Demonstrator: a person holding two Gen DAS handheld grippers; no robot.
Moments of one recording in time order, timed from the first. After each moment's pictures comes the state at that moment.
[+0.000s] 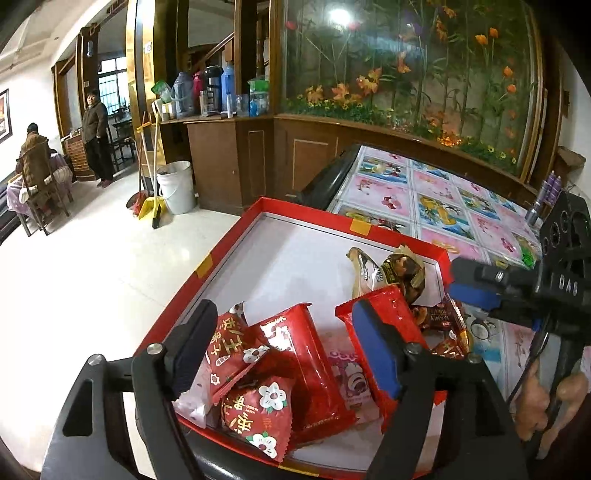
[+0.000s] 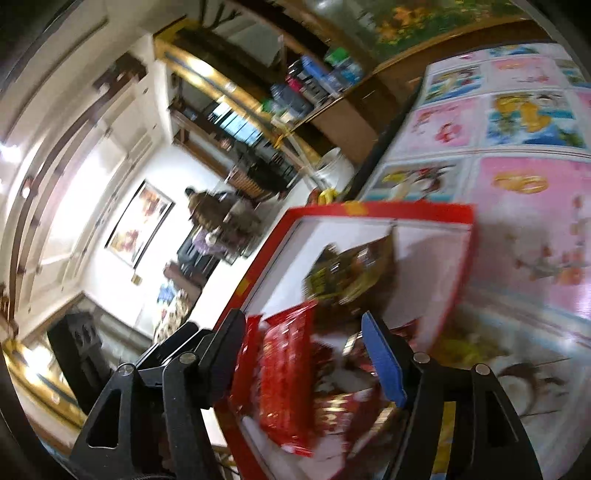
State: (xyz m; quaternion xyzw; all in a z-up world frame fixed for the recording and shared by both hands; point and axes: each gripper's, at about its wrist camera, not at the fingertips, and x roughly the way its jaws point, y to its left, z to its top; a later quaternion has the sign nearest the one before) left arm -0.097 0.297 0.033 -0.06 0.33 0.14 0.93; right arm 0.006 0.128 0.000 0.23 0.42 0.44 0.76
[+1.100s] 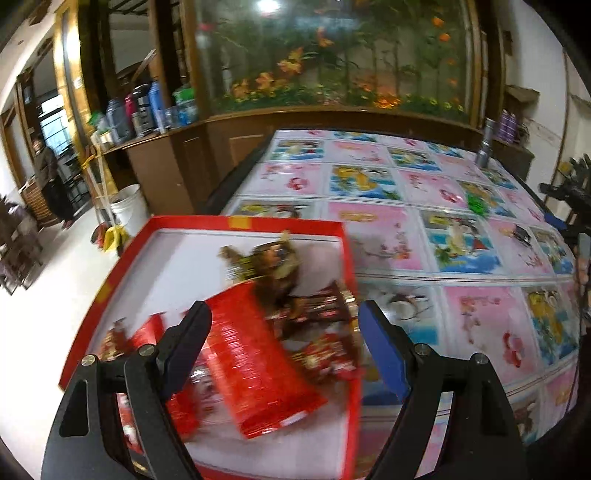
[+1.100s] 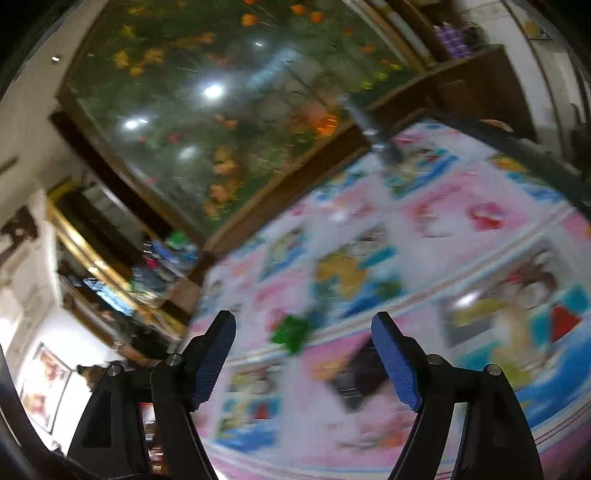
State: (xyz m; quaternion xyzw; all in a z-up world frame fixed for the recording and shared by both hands) left arm -0.066 0.183 0.038 0.03 0.36 0.04 0.93; right arm 0.021 -0.252 0.028 0.33 0.29 0.09 0.89
